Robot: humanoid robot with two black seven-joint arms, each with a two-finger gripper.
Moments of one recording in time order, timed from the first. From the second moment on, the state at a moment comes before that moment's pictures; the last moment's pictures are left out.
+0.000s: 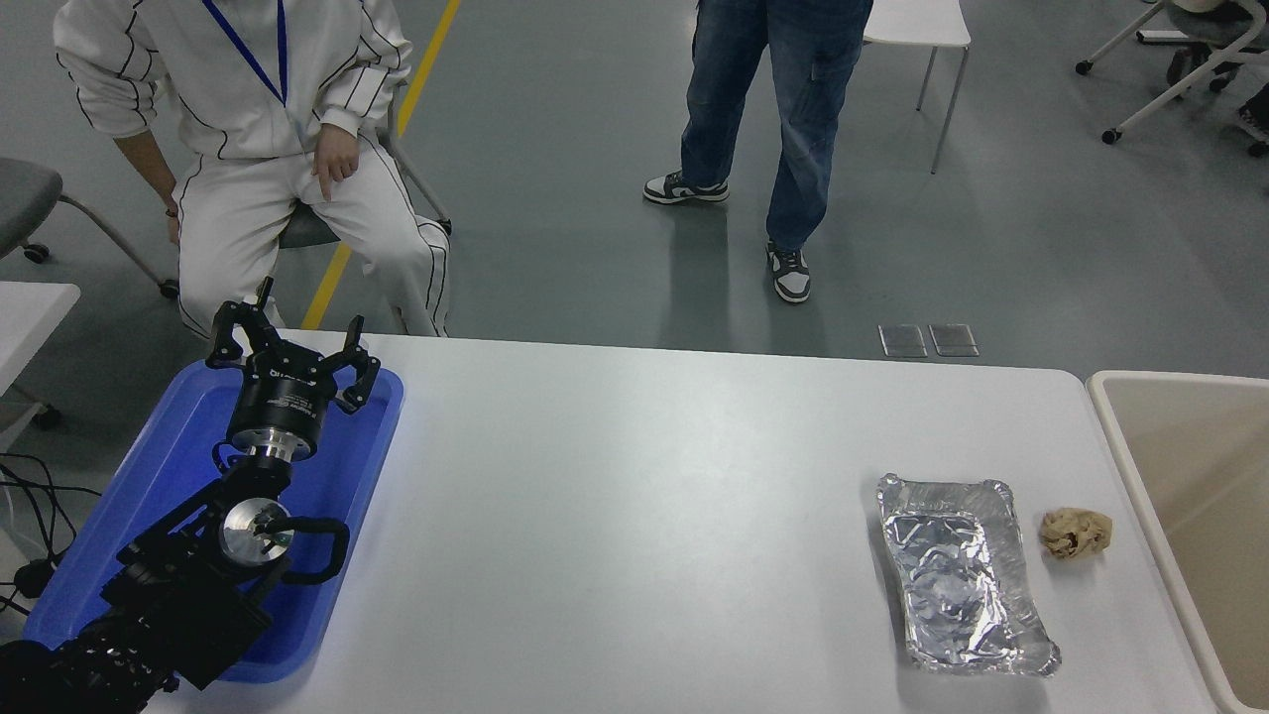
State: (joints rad) left arm -0.61 0.18 -0.87 -0.41 -0.09 -0.55 -0.51; right arm 0.69 -0.65 -0.69 0.27 -0.16 -0.02 -0.03
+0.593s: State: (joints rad) left arm -0.62 0.18 -0.87 -0.41 -0.09 -0.55 -0.51; right arm 0.94 -0.84 -0.82 0.76 -0.17 0.02 -0.03
